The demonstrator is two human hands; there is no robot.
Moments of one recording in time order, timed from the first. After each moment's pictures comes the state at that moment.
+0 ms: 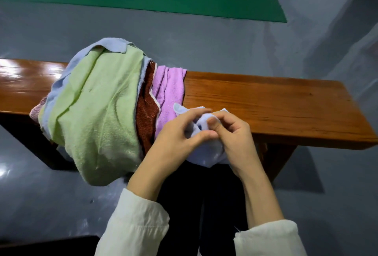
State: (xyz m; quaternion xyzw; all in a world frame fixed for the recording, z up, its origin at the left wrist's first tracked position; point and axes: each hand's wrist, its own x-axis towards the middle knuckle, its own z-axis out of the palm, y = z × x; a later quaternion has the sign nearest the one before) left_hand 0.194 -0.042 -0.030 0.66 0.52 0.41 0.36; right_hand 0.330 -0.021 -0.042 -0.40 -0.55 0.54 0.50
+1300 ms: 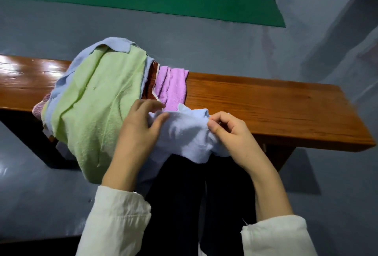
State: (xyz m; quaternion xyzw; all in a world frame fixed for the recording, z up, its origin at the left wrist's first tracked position) left_hand 0.133 -0.042 -0.039 0.60 0.67 0.42 0.16; right_hand 0.337 -0.023 -0.028 -0.48 -0.63 0.50 0.36
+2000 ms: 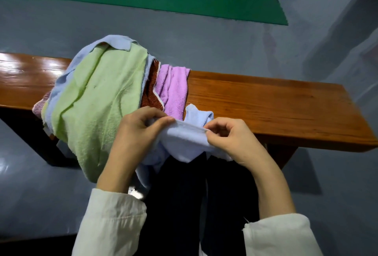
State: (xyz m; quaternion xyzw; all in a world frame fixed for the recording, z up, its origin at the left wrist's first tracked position) left_hand 0.133 -0.048 -0.029 0.58 0.64 0.45 0.22; right_hand 0.337 -0.017 -0.033 -0.50 -0.66 0.47 0.29
